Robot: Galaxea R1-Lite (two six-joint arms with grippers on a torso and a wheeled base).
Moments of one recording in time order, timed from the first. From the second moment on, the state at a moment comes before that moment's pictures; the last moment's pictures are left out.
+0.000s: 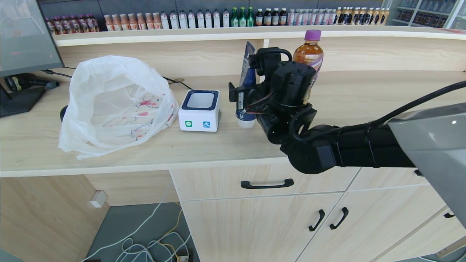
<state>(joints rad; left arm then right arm) 0.00 0.00 0.00 0.00 0.00 -0.01 0.70 2.18 -1.64 -0.77 -0.50 -0.16</state>
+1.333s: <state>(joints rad) 0.00 0.00 0.00 0.00 0.00 -0.01 0.68 2.20 -1.64 -0.77 -0.50 -0.13</state>
